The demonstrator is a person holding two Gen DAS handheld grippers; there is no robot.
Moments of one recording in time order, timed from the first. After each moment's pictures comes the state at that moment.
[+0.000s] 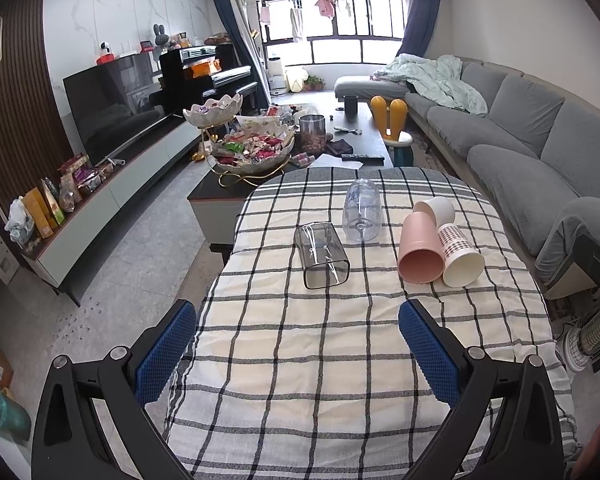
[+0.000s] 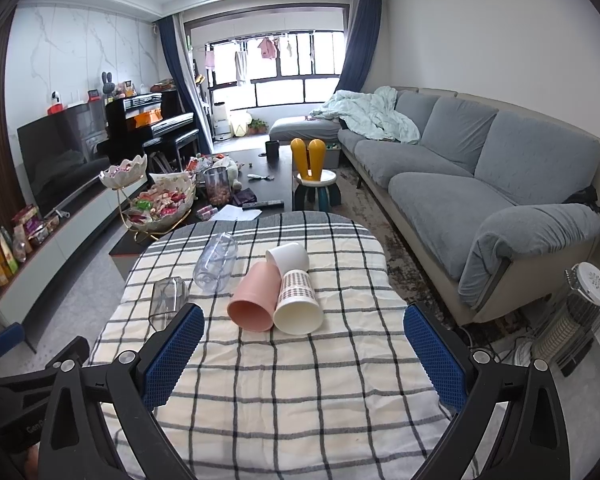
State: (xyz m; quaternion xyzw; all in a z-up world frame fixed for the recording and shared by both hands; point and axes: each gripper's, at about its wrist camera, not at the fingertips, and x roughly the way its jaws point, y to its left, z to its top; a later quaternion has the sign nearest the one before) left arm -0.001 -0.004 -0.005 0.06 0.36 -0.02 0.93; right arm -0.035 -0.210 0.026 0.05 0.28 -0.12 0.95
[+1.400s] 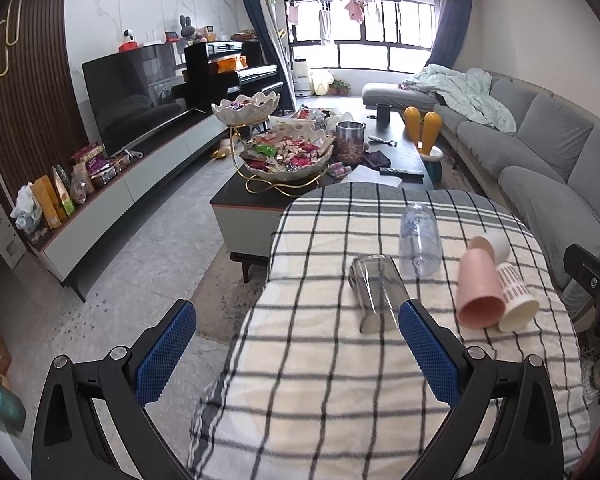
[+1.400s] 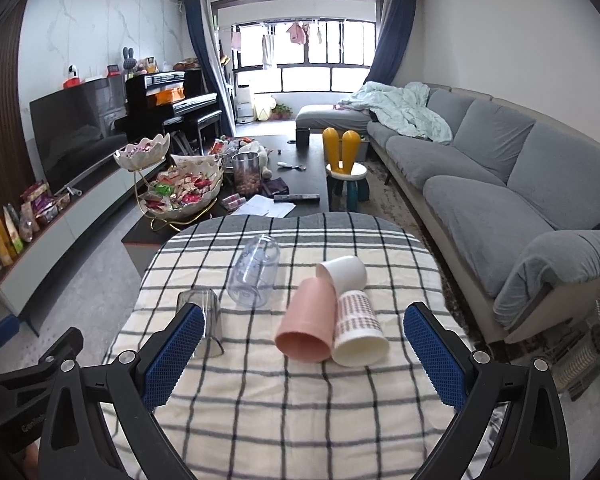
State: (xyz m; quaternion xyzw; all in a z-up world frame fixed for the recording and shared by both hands) left arm 0.081 0.061 -0.012 0.03 0.35 0.01 0.94; right arm 0.065 -0.154 0.014 0.03 0.32 -0.09 0.94
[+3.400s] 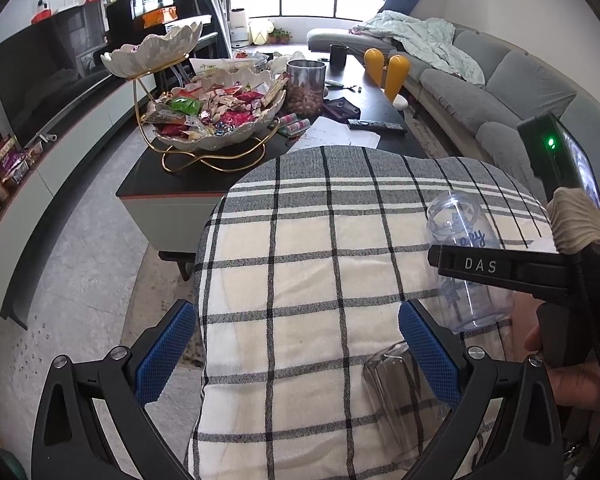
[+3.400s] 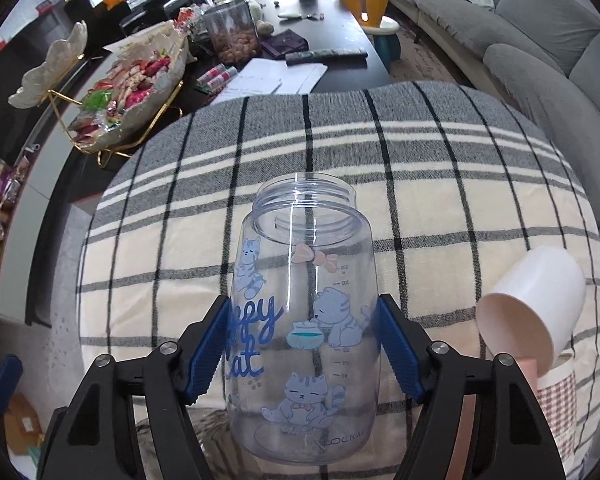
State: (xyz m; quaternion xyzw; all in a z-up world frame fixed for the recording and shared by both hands) left arm 0.291 0.057 -0.099 0.04 0.44 -0.10 0.89; right arm 0.349 -0.135 -0.145 0.11 0.55 -0.07 0.83
